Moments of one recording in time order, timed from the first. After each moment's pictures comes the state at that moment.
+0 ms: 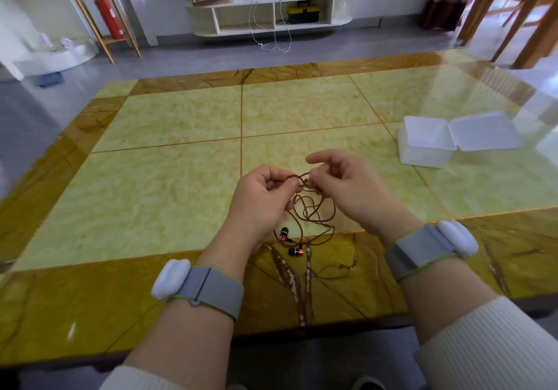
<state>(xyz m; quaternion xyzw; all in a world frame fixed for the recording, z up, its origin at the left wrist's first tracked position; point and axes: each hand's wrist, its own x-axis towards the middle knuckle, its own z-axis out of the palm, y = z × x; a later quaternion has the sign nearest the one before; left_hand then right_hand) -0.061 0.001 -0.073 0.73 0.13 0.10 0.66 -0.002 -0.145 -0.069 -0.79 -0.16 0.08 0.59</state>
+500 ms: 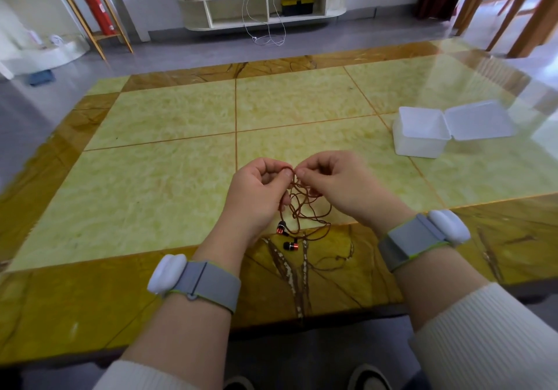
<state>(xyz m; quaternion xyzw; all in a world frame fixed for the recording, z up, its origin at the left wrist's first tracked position) -0.062 0.001 -0.074 0.73 0.12 0.10 0.67 -0.003 -0.145 -0.073 -0.82 -0.18 0.08 0.54</state>
